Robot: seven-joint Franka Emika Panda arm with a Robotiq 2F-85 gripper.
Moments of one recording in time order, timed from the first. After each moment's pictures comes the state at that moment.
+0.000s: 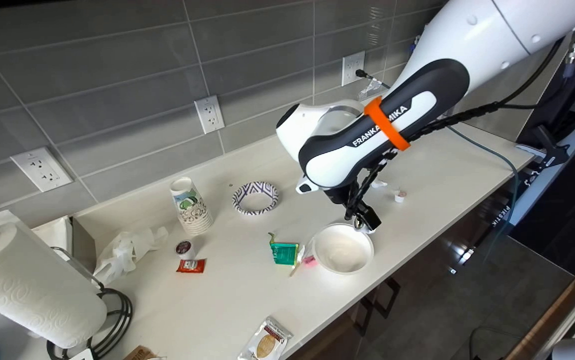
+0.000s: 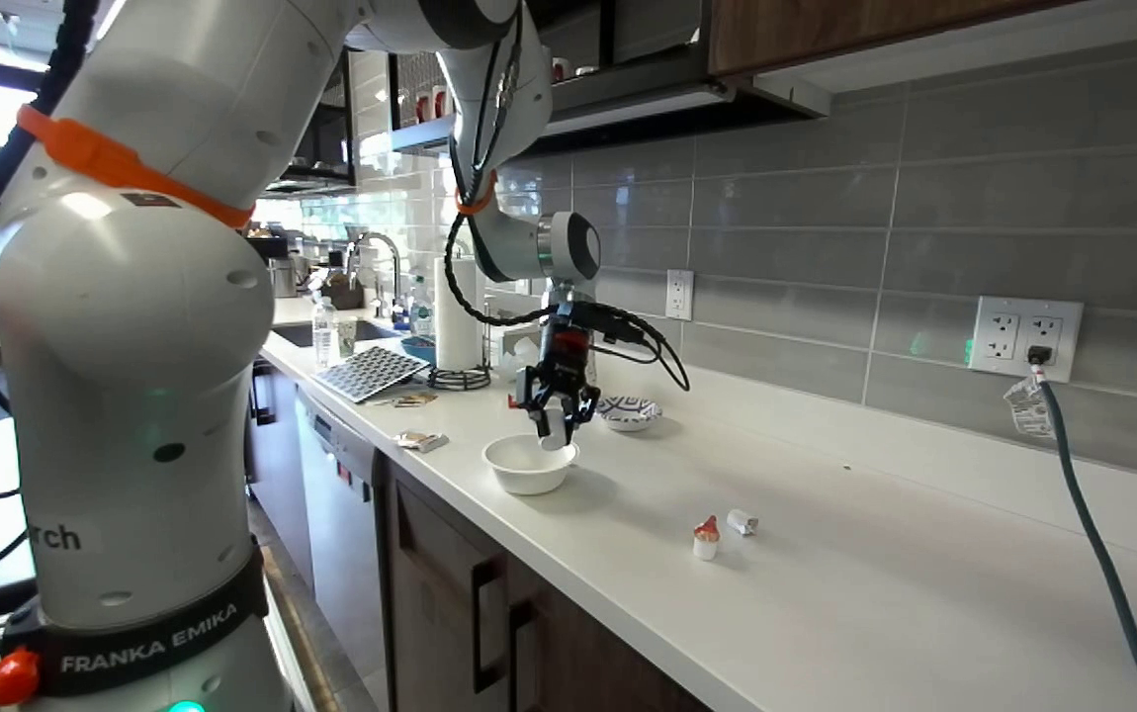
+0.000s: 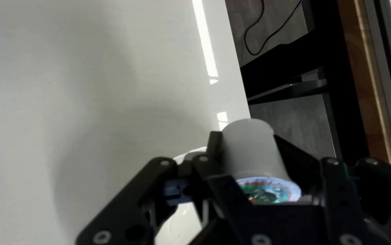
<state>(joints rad) 0.22 0.46 0.21 -1.92 -0.31 1.79 -0.88</state>
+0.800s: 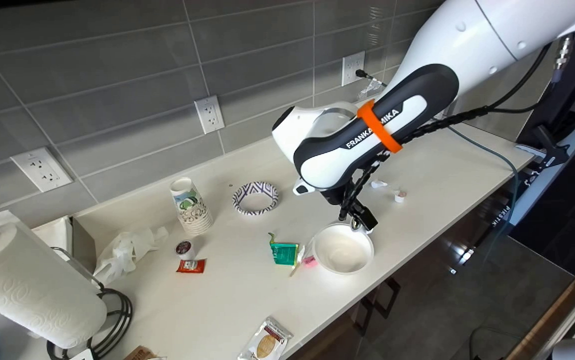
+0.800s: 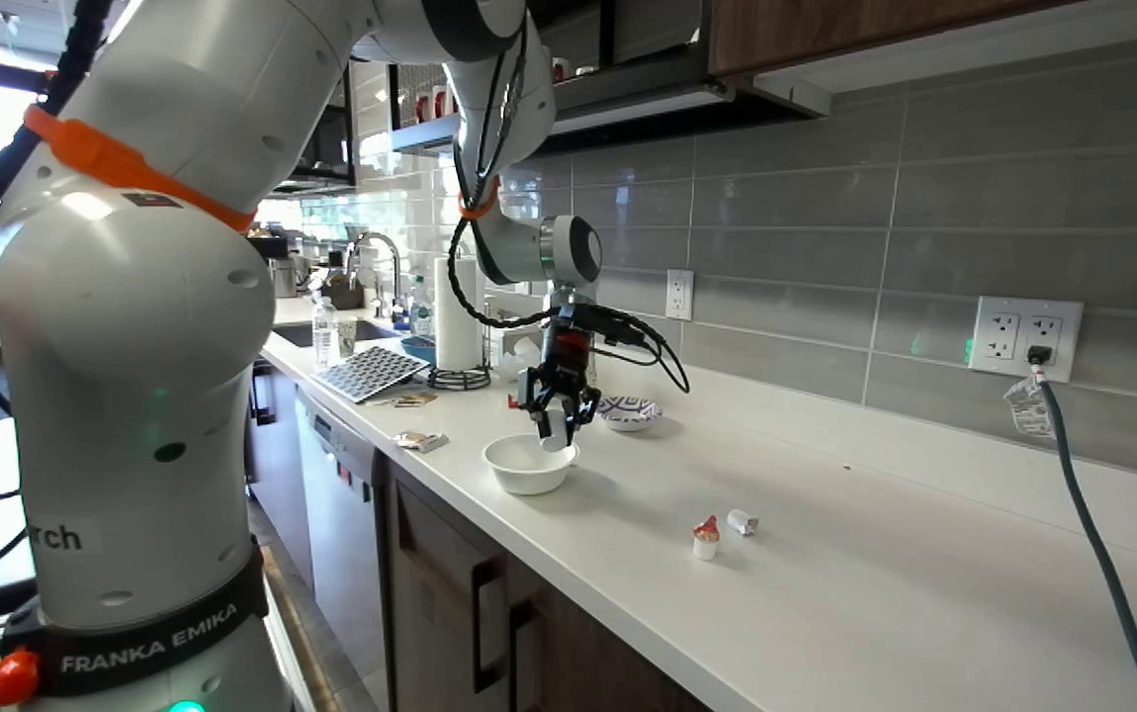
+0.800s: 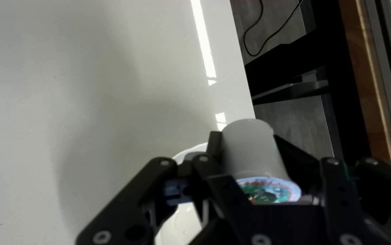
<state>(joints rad) 0.22 0.49 0.21 -1.89 -0.31 1.77 -0.88</state>
